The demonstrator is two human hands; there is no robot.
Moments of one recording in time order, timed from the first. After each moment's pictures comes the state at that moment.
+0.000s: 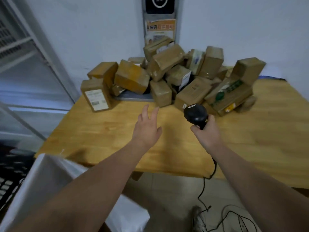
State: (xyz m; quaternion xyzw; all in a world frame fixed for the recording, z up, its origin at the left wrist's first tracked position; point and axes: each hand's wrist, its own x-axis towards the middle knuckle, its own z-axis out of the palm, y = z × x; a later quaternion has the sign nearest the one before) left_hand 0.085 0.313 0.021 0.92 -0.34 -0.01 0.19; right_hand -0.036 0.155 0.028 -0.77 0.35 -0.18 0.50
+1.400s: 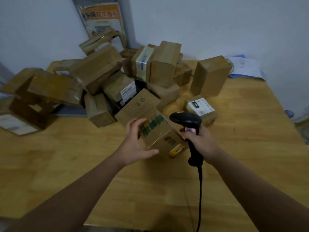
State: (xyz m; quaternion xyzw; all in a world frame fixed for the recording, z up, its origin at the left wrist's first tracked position) left_hand 0.093 0.077 -0.012 0.80 -0.33 -0.25 0.44; right_hand -0.039 -0.128 0.002 -0.68 0.33 -0.06 0.64
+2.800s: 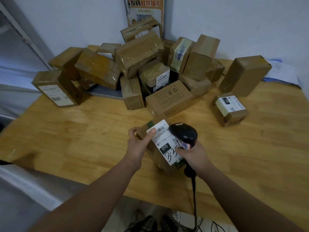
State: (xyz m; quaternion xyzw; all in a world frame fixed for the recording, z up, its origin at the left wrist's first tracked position) left_hand 0.065 0.148 -0.047 0.68 0.09 -0.25 0.68; right_hand -0.039 -0.009 -0.029 -0.69 0.34 0.02 0.64
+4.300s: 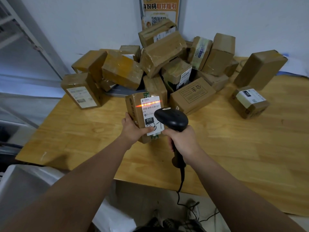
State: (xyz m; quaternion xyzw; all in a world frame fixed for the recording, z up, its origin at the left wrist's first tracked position) left_hand 0.162 0.265 -0.032 0.86 -0.06 -0.17 0.47; right_hand 0.025 0.144 0.030 -0.68 0.31 -0.05 0.66
